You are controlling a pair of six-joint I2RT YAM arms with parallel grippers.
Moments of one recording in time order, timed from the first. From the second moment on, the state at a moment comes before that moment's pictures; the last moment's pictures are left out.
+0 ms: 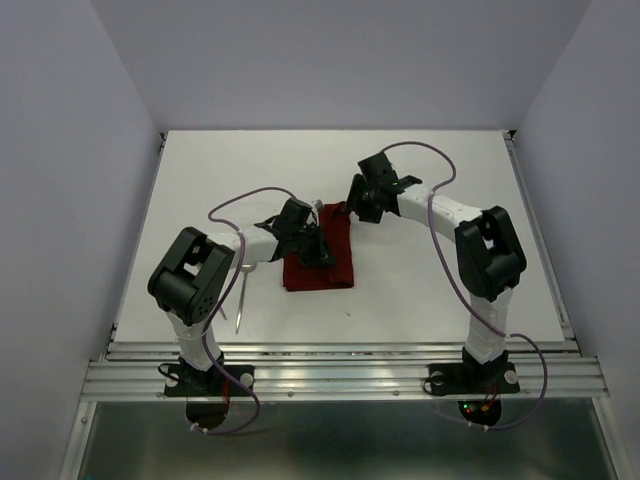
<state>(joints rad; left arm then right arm) -0.58 1.78 0.94 -0.04 0.39 -0.70 0.52 1.98 1.49 -0.41 0.04 0.77</state>
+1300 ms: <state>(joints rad) -0.50 1.77 0.96 -0.13 0.39 -0.62 0.50 1.92 1.11 -0.01 -0.27 0.86</state>
